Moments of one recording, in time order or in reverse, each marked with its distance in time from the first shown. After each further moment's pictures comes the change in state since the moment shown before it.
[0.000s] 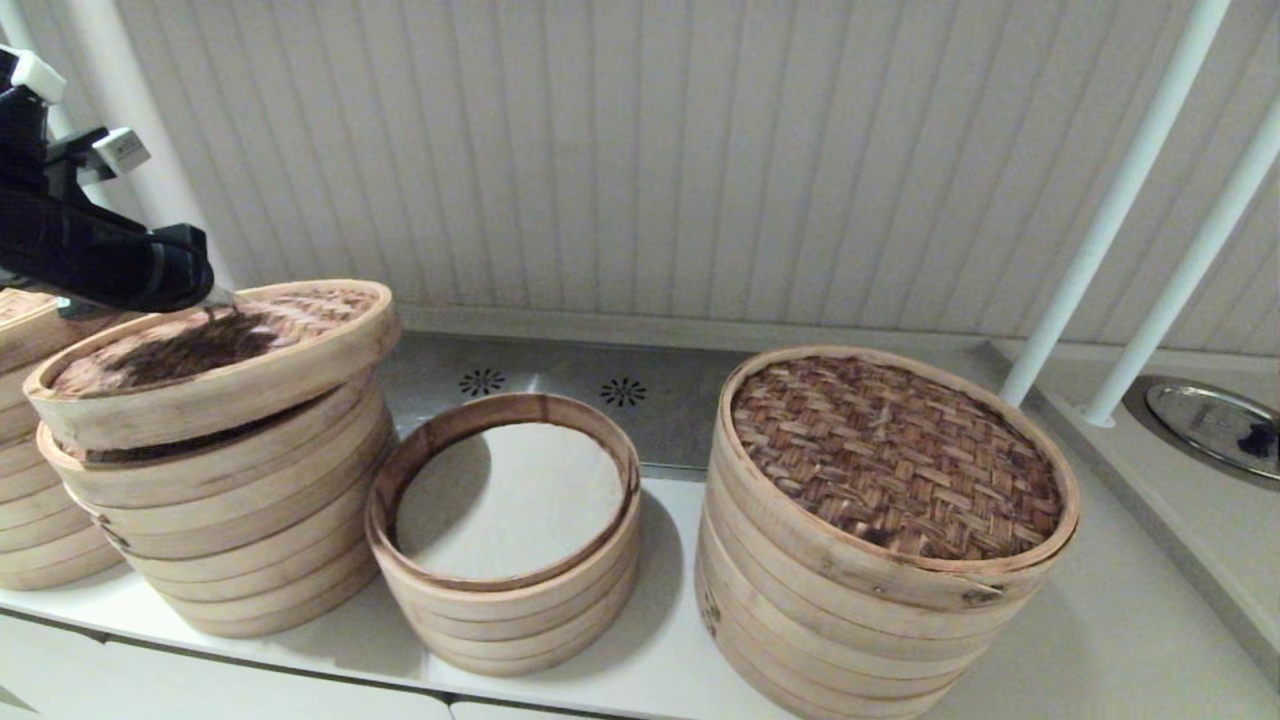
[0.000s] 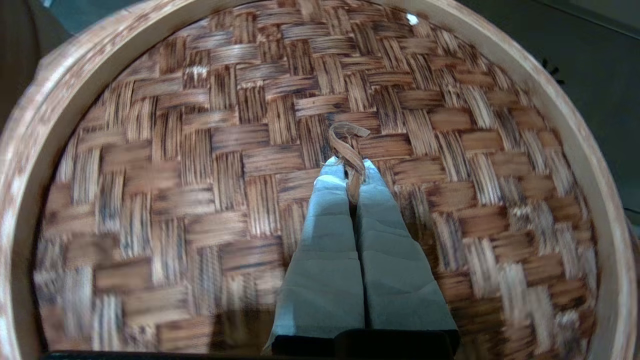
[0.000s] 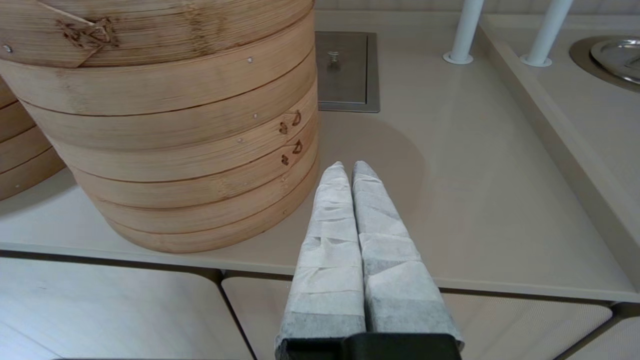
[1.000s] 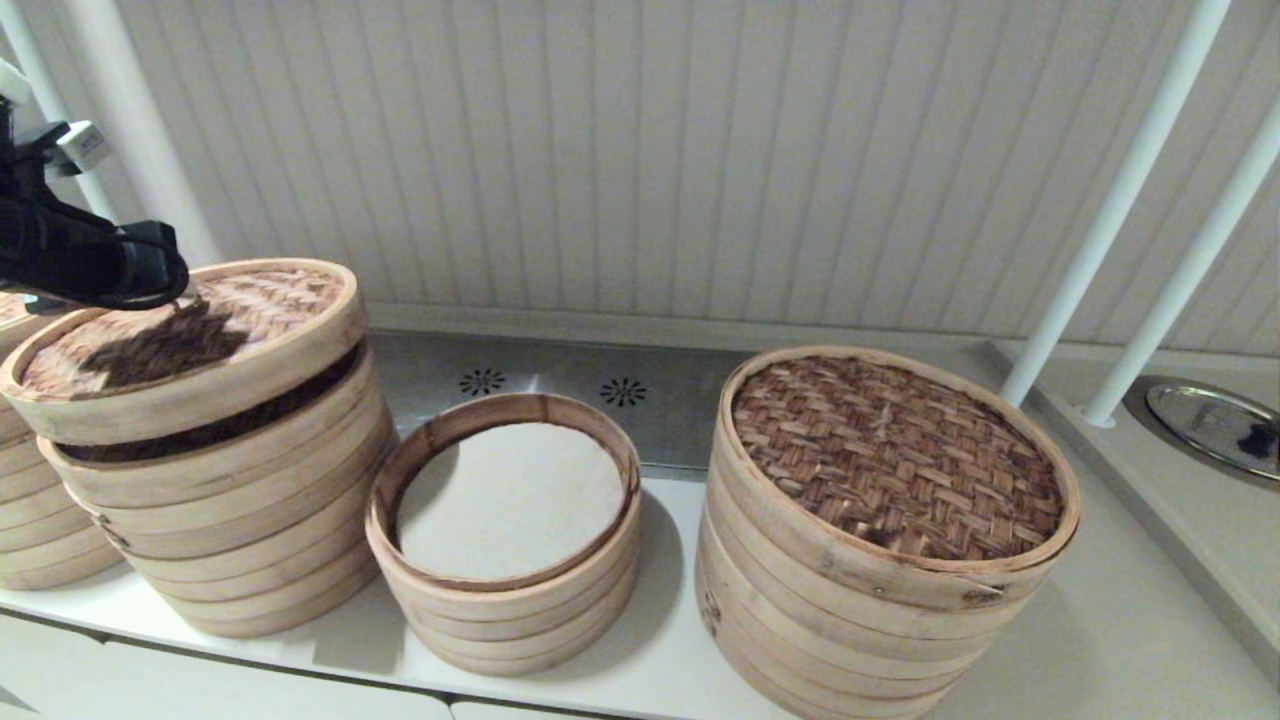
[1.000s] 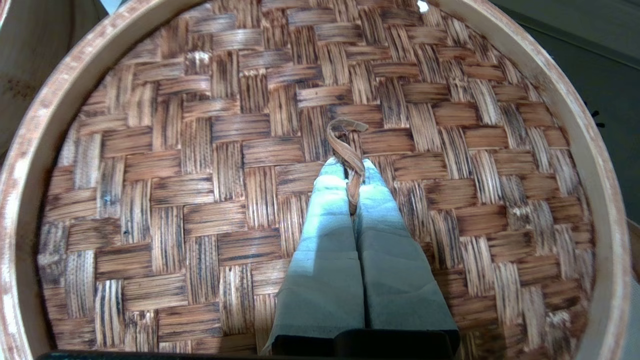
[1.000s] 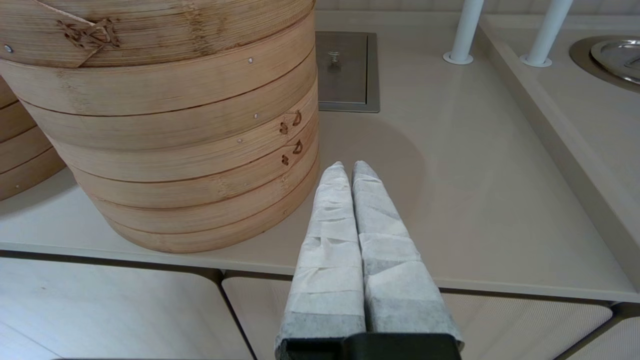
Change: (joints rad) left arm 0.051 -0.005 0.047 -0.109 0.039 0.014; right arm 0.000 0.000 0.000 0.000 0.000 0.000
